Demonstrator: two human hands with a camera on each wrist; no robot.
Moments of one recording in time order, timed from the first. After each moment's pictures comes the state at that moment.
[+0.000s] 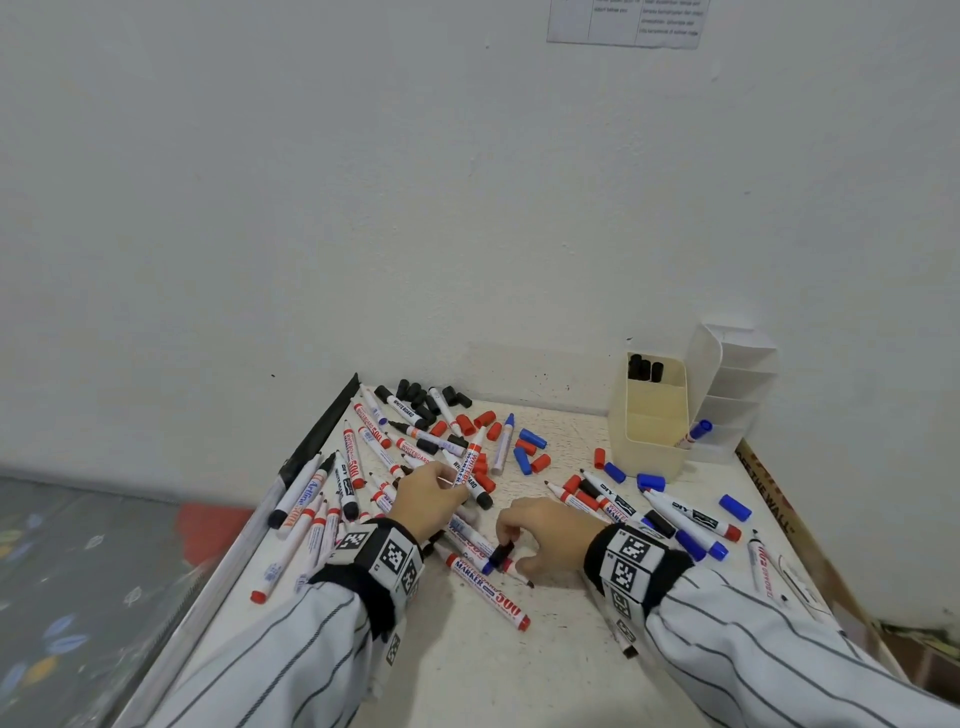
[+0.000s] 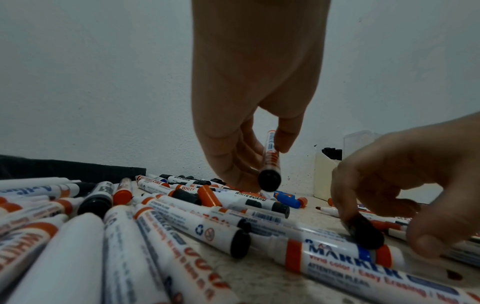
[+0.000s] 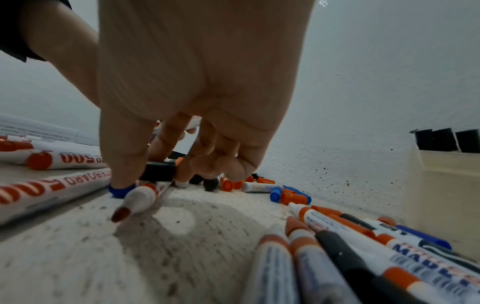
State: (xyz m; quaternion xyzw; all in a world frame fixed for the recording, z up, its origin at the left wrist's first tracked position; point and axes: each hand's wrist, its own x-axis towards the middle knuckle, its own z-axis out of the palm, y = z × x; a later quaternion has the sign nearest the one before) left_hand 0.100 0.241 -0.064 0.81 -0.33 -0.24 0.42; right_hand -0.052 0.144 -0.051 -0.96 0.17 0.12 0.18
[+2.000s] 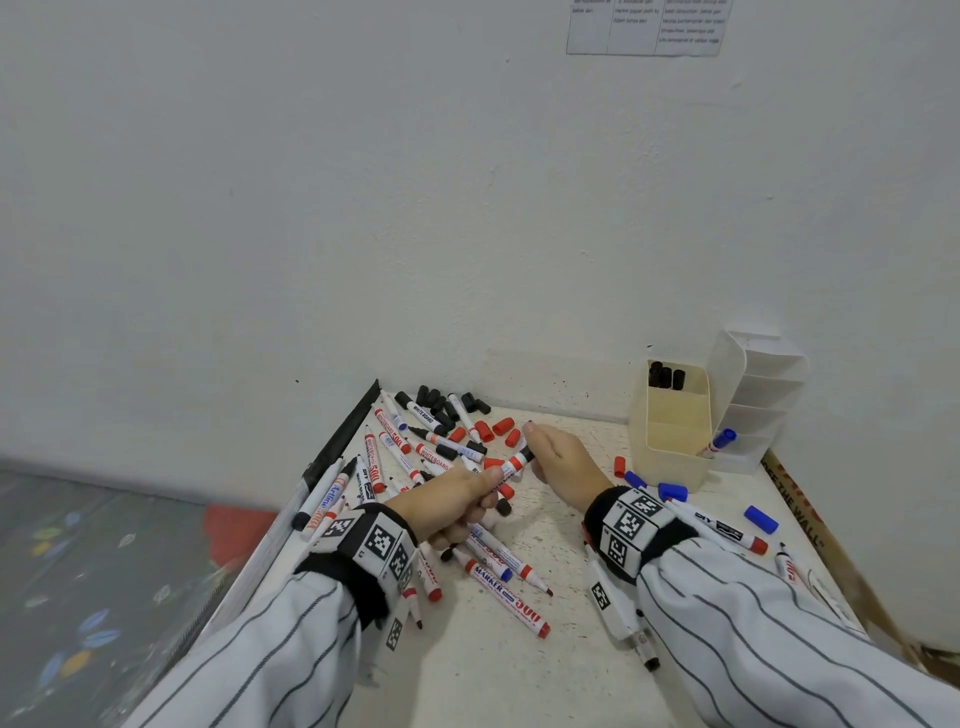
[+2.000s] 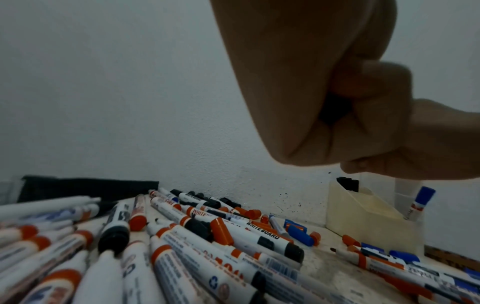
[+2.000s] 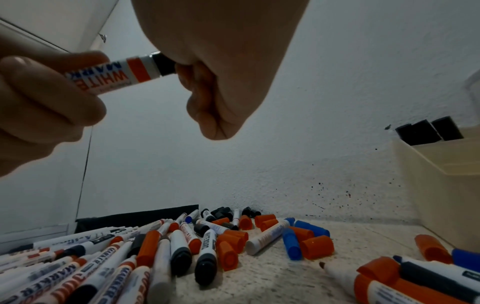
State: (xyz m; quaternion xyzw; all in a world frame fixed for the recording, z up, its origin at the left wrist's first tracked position) left_hand 0.099 0.264 -0.015 0.66 -0.40 -0.51 0.38; right_hand -0.014 0.129 -0.025 -0.83 0.24 -0.24 0.43
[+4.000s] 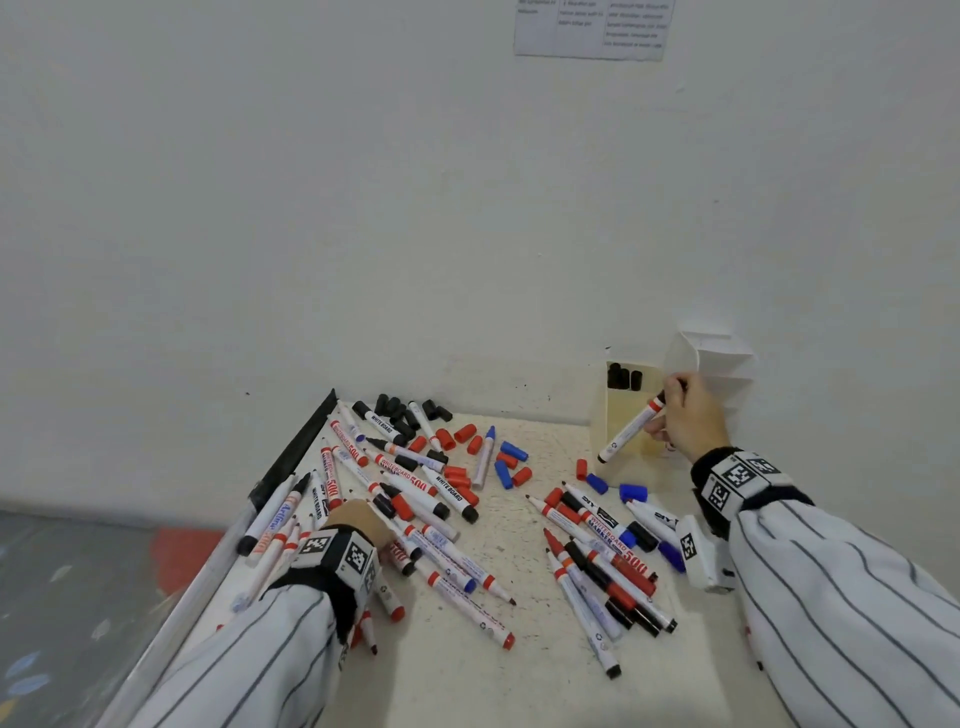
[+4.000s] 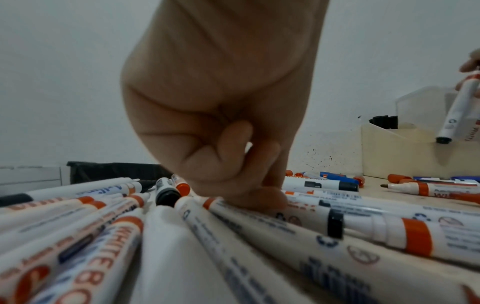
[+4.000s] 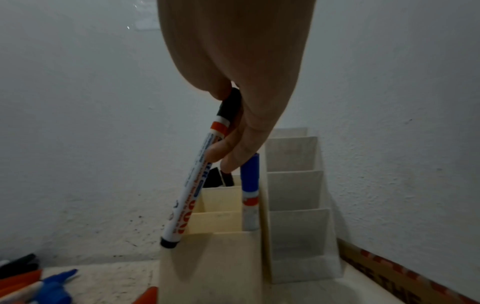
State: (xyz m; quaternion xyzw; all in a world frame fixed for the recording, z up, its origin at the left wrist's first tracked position) left_hand 0.133 0.248 -0.061 0.93 -0.30 -0.21 0.01; right_hand -0.118 -0.001 0.005 -0.70 0.46 -0.42 0.36
